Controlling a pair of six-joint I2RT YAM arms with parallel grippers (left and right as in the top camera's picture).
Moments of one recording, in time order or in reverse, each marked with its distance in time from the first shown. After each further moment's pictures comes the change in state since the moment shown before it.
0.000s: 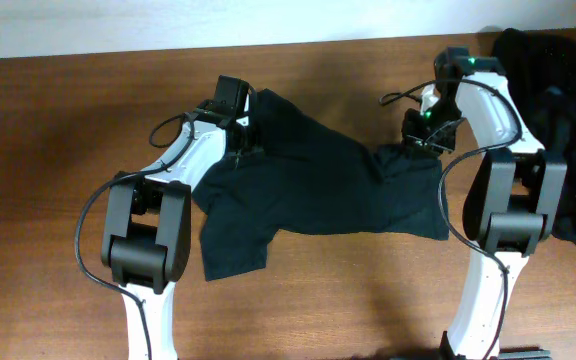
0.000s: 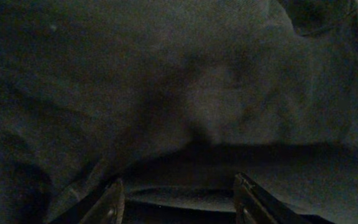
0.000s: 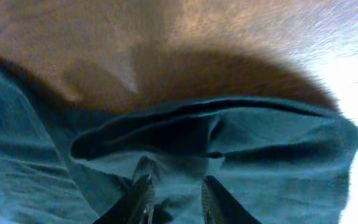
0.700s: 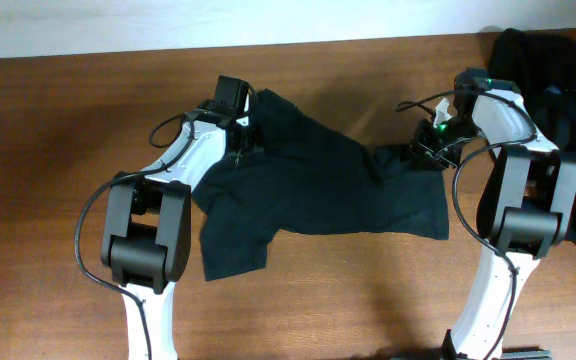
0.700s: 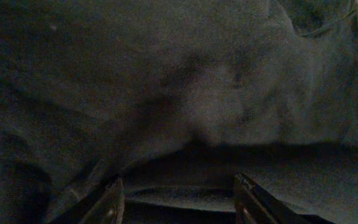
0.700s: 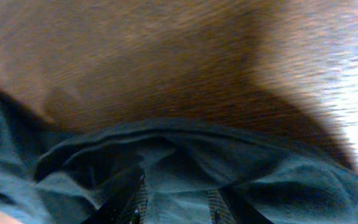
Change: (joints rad) left arm 0.000 0.000 0.000 0.001 0.000 0.000; right arm -0.088 0.000 -0.150 0.154 -0.156 0.021
